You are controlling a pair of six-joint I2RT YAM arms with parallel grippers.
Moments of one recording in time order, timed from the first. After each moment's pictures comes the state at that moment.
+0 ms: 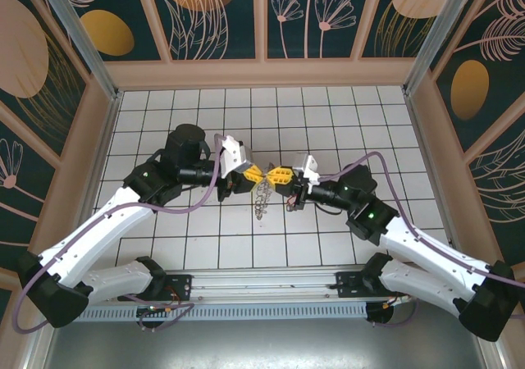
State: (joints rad) left arm -0.70 1.12 1.09 -0.43 0.72 0.26; right arm 0.82 0.87 0.60 0.33 -0.48 -0.05
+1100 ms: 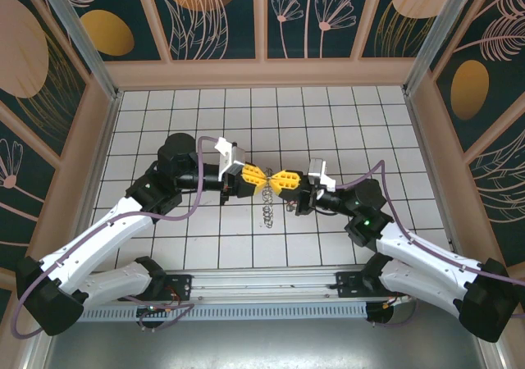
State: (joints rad) left arm -0.70 1.06 0.94 -0.08 0.87 0.03; right arm 0.81 0.87 0.47 0.74 -0.56 0.13
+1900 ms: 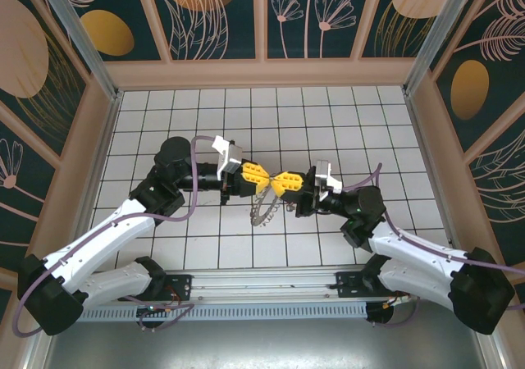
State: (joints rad) left arm -0.70 1.06 0.88 0.15 0.91 -0.10; right arm 0.81 0.95 0.39 1.06 -0.57 0.27
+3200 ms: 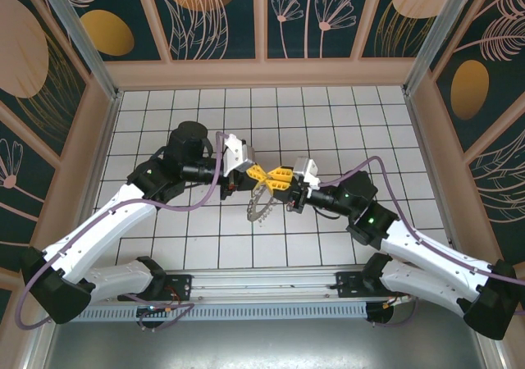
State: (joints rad) left arm -0.70 1.15 1.11 -0.42 0.78 0.28; right arm 0.88 0.85 0.60 0.32 -0.39 -0.06
